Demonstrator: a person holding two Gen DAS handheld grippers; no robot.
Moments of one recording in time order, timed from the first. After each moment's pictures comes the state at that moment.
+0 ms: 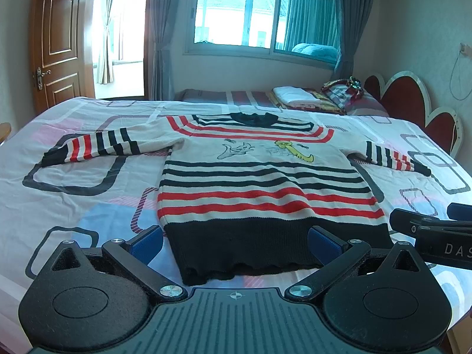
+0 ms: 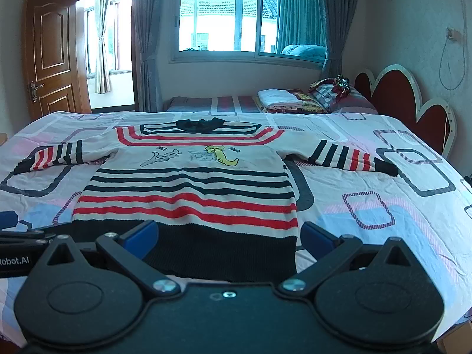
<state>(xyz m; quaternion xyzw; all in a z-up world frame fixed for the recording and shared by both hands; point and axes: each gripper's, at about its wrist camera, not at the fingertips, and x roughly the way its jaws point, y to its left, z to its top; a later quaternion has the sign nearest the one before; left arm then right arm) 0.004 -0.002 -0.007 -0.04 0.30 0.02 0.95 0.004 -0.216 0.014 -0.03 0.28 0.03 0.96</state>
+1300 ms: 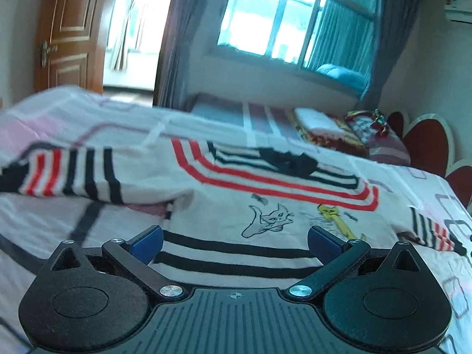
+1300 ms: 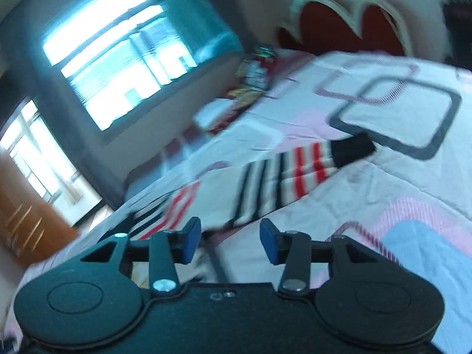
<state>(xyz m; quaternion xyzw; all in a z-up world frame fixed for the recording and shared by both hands) 0.228 0.064 -0.033 -0.12 0.29 0.04 0.95 0.232 -0.476 -0.027 0.29 0.24 -0.07 0.92</state>
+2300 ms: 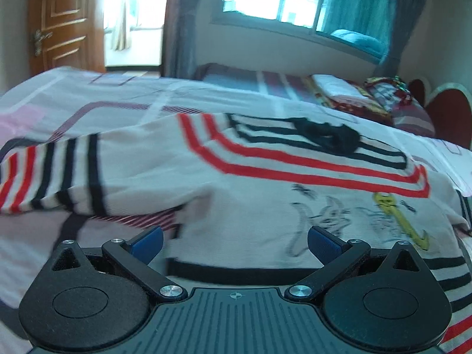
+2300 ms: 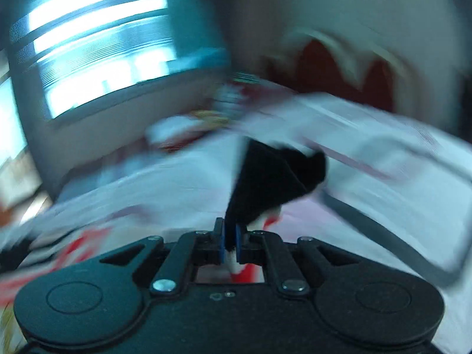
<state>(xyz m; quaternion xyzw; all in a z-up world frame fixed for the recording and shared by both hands) 0.312 0.093 -0.081 -0.10 0.35 0.06 0.93 0.363 -0.430 -0.031 0.06 0.22 -0.05 0.97</state>
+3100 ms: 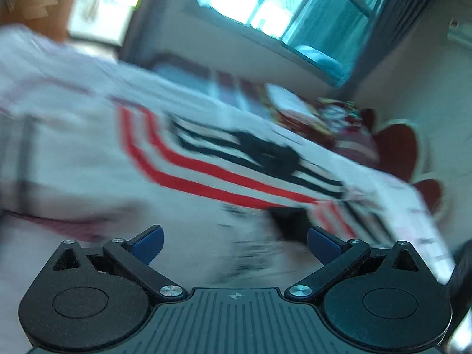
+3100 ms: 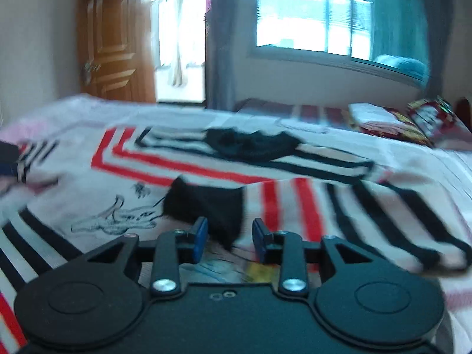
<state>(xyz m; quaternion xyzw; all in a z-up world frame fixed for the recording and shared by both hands) 0.359 0.086 -0.087 -0.23 0.34 -0.08 0.91 0.339 -0.218 -0.079 -0.03 0.26 0.20 0.95</state>
